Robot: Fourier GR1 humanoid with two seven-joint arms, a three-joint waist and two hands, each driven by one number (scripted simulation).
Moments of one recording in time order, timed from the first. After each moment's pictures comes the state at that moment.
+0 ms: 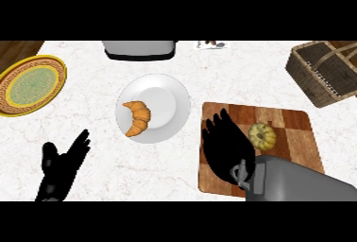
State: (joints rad) left arm 0.09 0.36 -0.19 -1.42 0.25 0.16 0.21; right arm -0.78 -0.47 0.92 -1.74 0.65 1.10 0.68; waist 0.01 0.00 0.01
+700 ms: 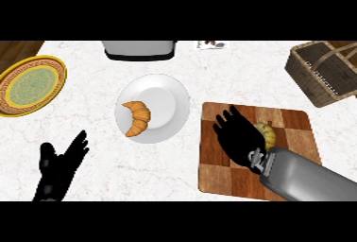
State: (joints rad) left arm 0.10 0.34 -0.15 -1.42 0.23 0.13 0.22; right arm -0.71 -0.56 0.96 -1.58 0.89 0.83 0.38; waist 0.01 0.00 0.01
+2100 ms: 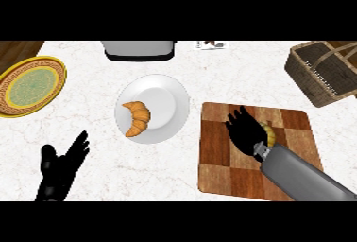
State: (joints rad) left arm 0.11 0.29 -0.09 -1.42 0.16 0.08 0.22; right arm -0.60 -0.48 0.88 -1.28 1.26 0.66 0.14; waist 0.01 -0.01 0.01
